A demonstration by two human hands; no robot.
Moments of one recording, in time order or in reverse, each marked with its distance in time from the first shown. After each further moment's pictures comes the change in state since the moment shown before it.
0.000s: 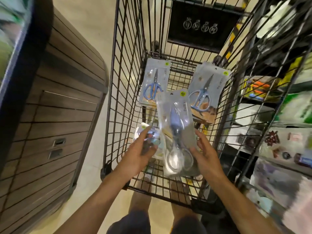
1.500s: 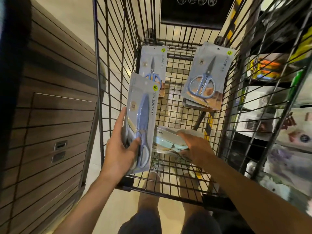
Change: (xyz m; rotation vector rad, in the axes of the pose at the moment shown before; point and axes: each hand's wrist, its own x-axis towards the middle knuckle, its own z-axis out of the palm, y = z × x) left_hand -0.011 0.009 -0.030 -0.089 0.243 0.010; right_hand 0.055 0.063 0.015 -1.110 -0.265 -0.187
